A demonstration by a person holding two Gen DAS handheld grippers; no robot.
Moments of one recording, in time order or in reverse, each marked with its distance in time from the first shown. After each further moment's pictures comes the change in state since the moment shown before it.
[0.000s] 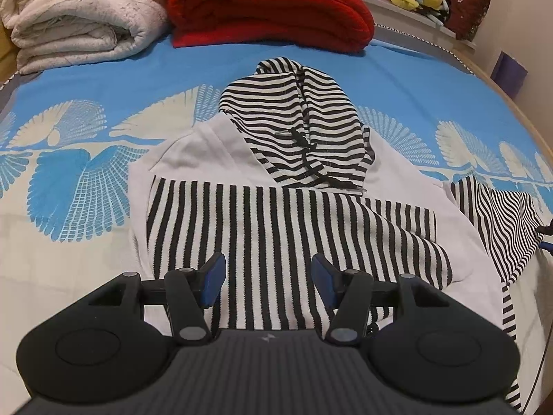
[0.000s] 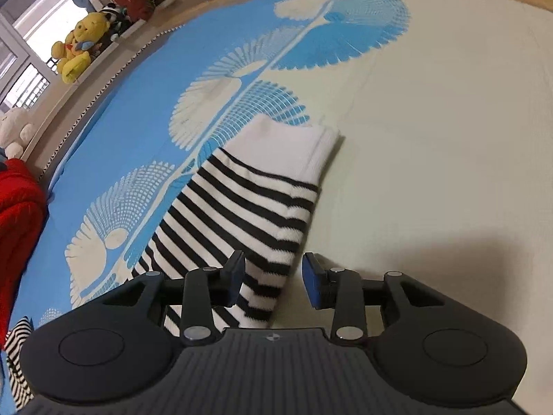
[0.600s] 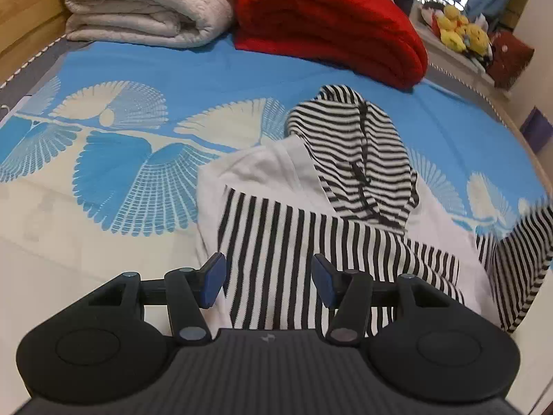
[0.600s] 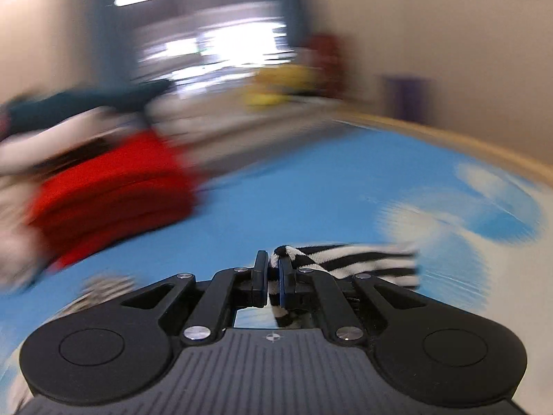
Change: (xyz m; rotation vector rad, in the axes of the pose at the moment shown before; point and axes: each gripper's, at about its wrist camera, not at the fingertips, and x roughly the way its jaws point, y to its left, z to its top) left arm -0.026 0.077 0.021 -0.192 -0.012 0.028; right arm -0.160 0.227 -0.106 -0.611 -0.296 0.363
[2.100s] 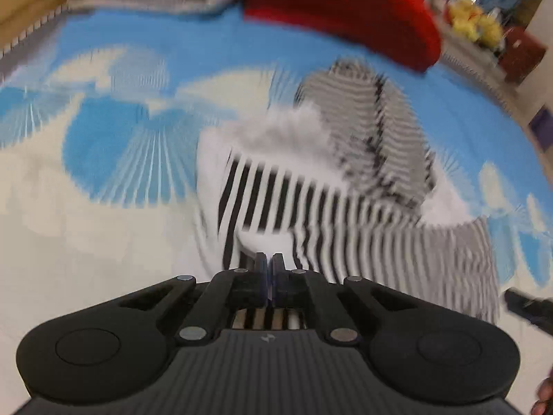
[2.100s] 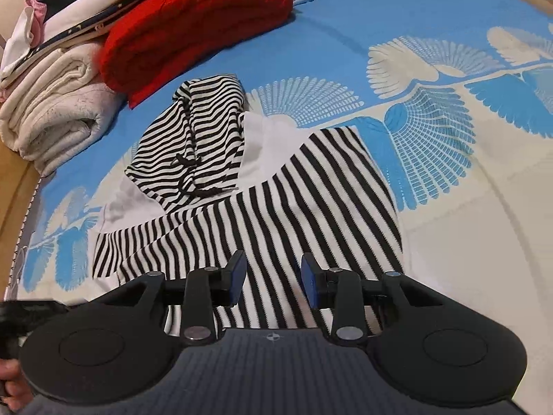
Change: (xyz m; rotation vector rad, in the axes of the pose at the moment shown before) left arm 0.027 0.008 -0.014 -0.036 0.045 -0.007; right arm -0.003 0.060 -0.106 0.106 0.566 0.154
